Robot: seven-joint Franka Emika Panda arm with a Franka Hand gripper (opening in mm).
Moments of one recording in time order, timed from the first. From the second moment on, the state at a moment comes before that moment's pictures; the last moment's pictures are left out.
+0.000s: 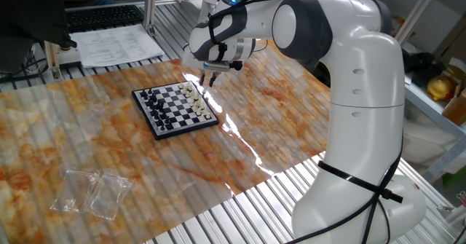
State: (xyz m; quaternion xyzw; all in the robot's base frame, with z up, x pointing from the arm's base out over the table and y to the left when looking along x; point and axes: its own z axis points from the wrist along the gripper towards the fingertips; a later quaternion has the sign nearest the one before) arm 0.653 -0.134 0.085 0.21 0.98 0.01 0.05
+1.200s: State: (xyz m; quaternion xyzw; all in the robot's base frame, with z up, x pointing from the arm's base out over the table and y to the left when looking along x) arm 0.651 -0.135 0.085 0.21 0.98 0.01 0.05
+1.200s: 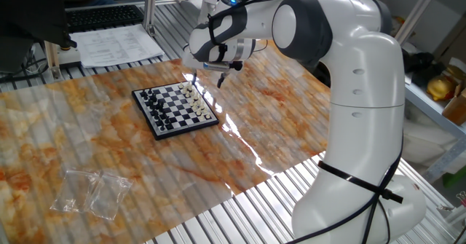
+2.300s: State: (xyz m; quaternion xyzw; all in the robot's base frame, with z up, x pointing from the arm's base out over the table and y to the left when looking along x) arm 0.650 -0.137 0.084 0.20 0.98 0.01 0.05
